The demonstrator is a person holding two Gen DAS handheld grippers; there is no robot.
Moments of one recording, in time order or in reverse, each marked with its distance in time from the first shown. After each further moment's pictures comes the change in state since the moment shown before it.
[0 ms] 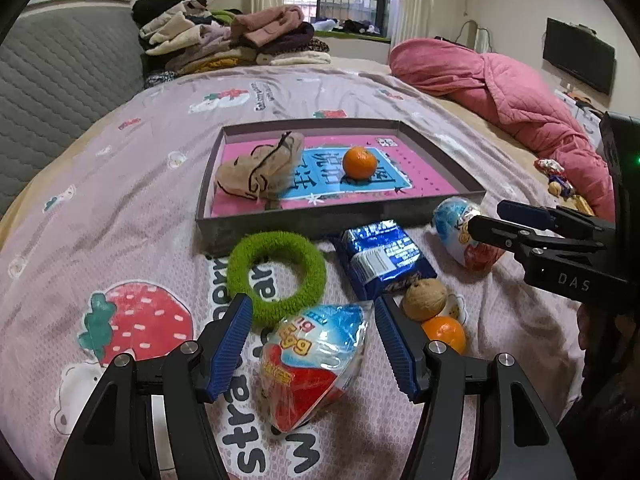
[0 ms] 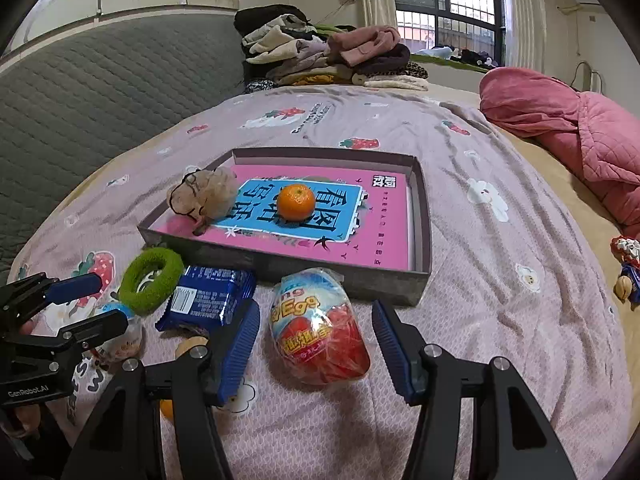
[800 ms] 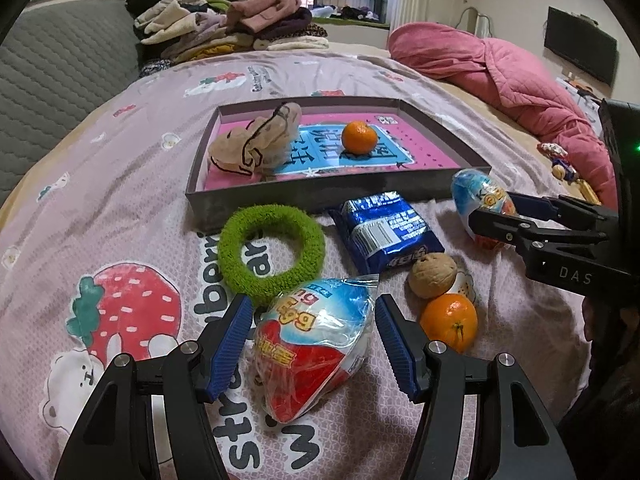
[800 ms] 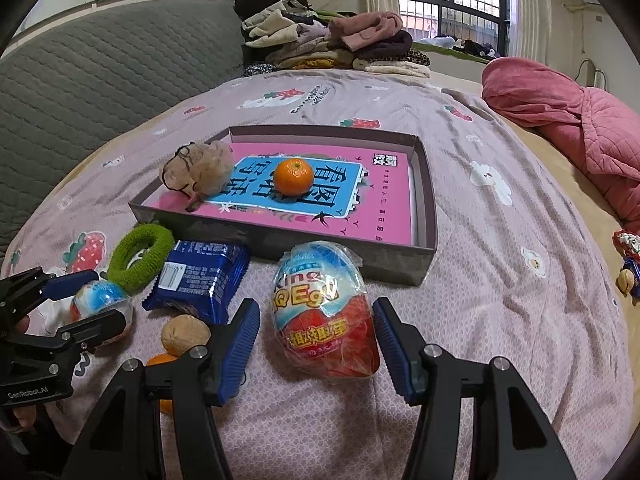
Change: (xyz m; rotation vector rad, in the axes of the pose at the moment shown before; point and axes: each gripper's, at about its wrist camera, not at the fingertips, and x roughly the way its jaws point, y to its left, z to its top) left arm 0.016 -0.003 -0.009 0.012 0.055 0.004; right arm 0.014 0.001 -0.010 -0.016 0.056 -0.019
